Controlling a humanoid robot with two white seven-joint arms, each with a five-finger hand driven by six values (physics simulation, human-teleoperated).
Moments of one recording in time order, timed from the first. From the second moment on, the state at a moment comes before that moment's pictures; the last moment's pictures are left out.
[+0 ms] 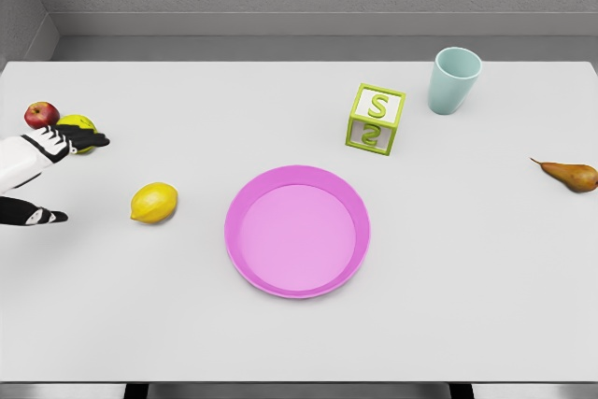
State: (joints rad) left arm 0.10 0.96 0.04 -1.68 -0.15 -0.61 -0.35; right arm -0.02 0.00 -0.31 0.13 0.30 -0.12 -0.20
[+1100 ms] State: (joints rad) left arm -0.29 0.92 -0.39 -1.55 -0.20 -0.61 -0.53; right arm -0.02 0.00 -0.31 0.13 0.30 -0.12 -0.20
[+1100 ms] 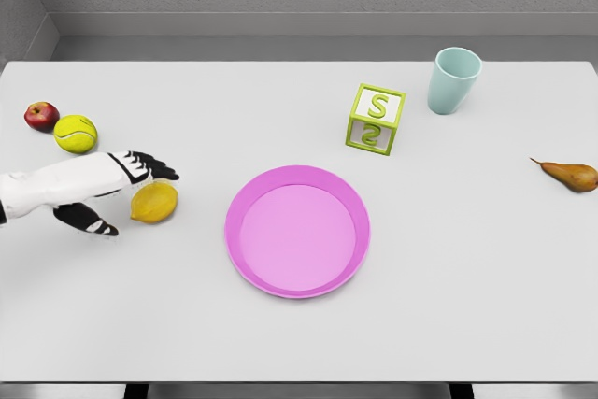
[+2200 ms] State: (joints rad) left arm -0.34 0.82 -0.43 -1.48 -0.37 -0.61 -0.53; right arm -0.02 0.00 -0.31 0.13 0.30 -0.12 -0.20
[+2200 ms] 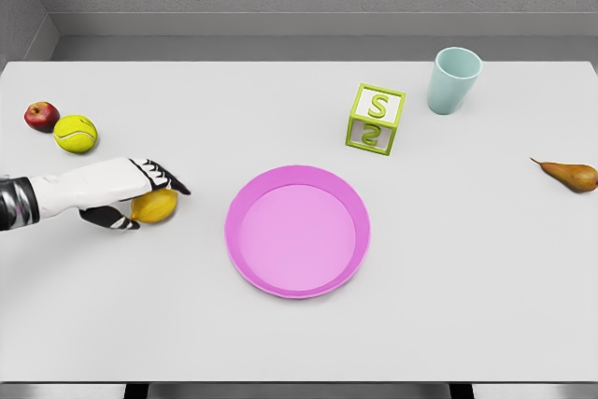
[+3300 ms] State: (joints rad) left arm -0.35 0.81 -0.43 -1.51 -0.38 -0.61 -0.53; right arm -0.02 0.00 -0.31 0.13 0.30 -0.12 -0.20
